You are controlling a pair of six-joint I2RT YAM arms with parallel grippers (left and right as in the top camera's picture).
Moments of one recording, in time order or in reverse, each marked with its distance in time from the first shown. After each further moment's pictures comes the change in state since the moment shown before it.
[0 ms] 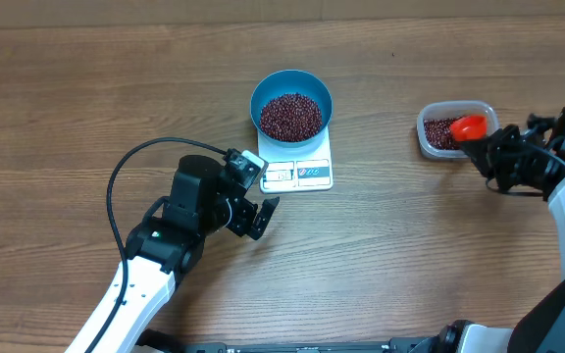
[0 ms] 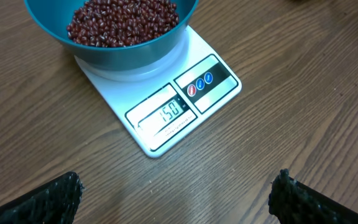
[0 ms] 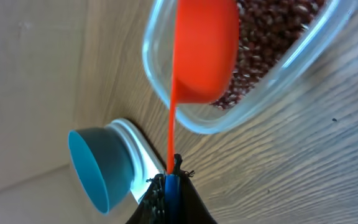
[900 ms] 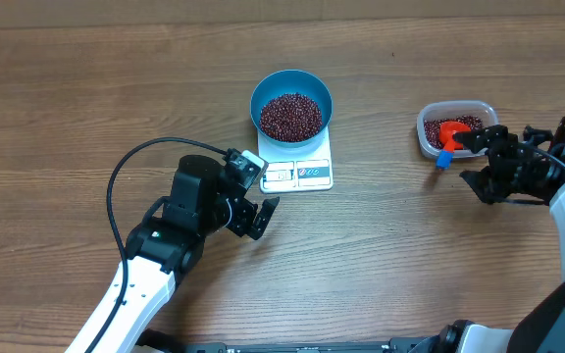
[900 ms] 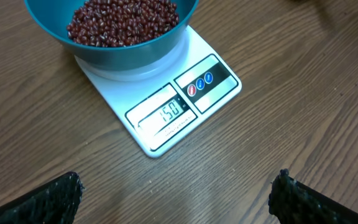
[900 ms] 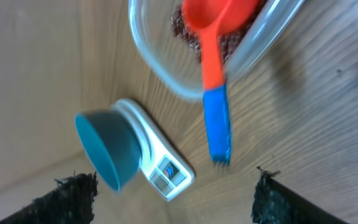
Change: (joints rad) left arm 0.000 0.000 0.000 0.000 0.000 0.000; right arm -0.025 -0.014 0.003 -0.109 -0.079 -0.010
